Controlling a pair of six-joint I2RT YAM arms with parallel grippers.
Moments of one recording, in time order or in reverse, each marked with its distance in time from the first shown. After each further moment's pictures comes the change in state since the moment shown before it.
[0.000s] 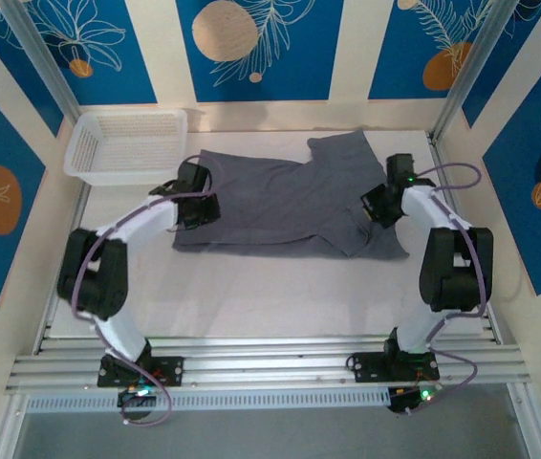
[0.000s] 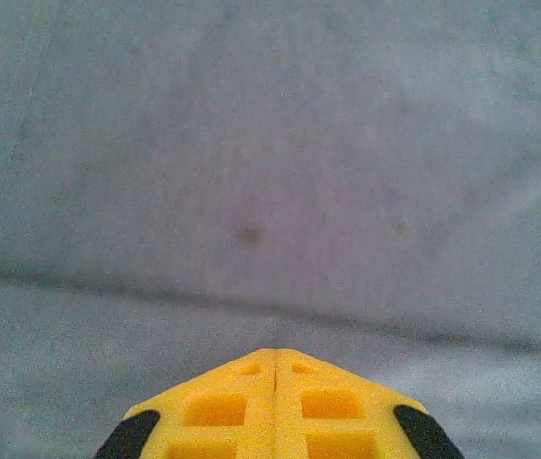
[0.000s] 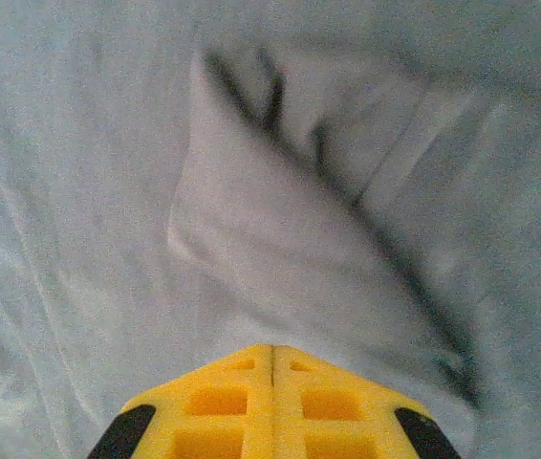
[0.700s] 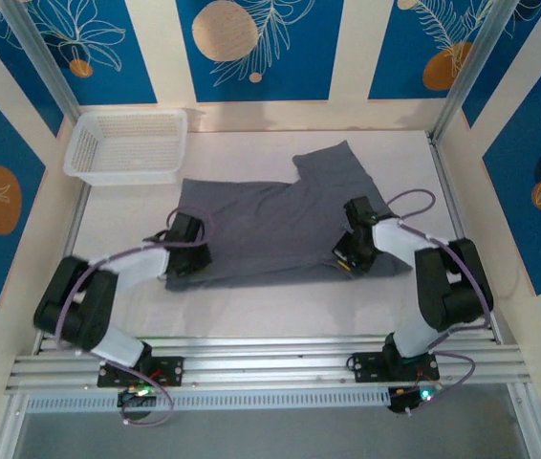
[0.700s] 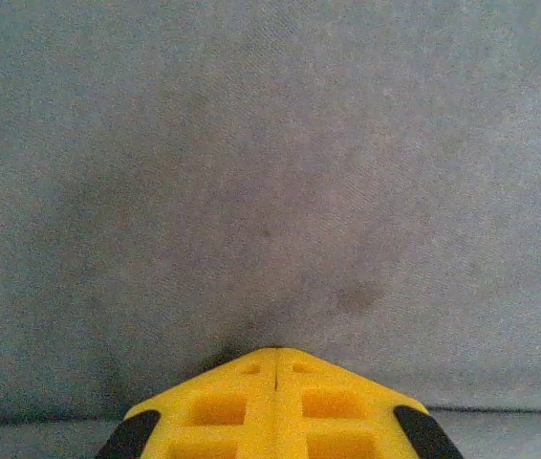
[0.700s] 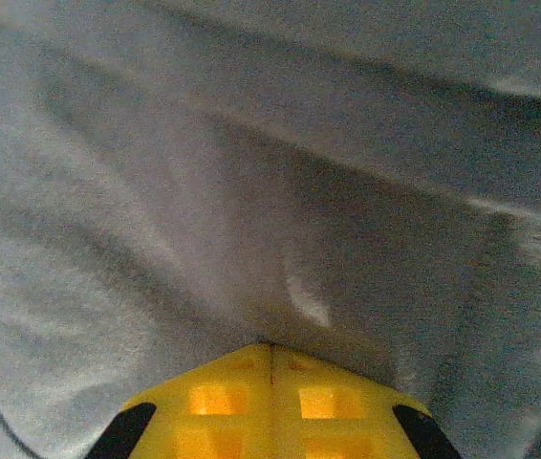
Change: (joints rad) left arm -0.051 -0.335 -0.611 0.200 -0.023 -0.159; right arm 0.227 -0.148 -0.358 -0.030 0.068 -0.056
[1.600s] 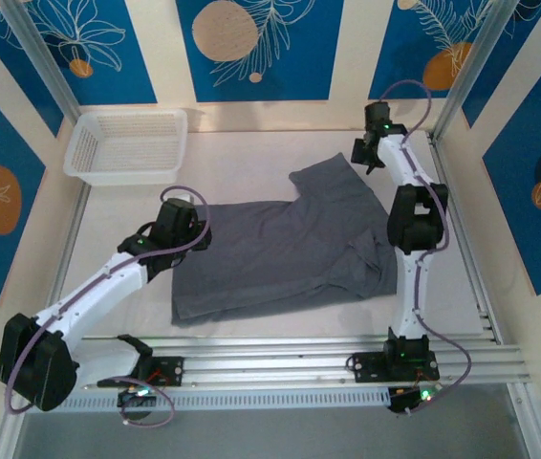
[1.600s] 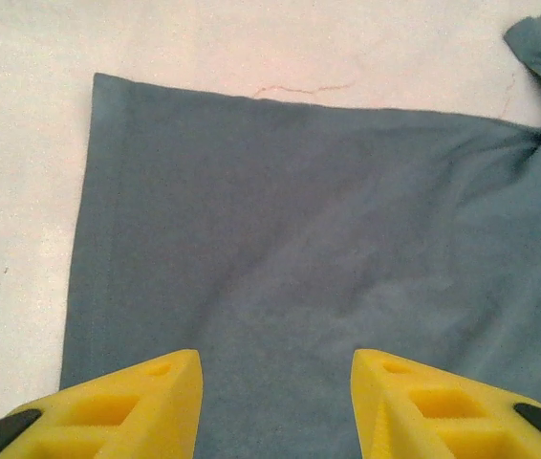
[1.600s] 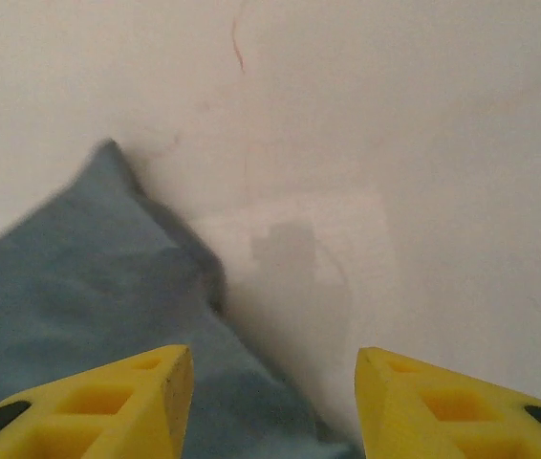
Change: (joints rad) left arm -0.075 -0.270 0.193 -0.148 -0.174 0.222; right arm -0.214 0.829 1.349 -0.201 0.209 -0.741
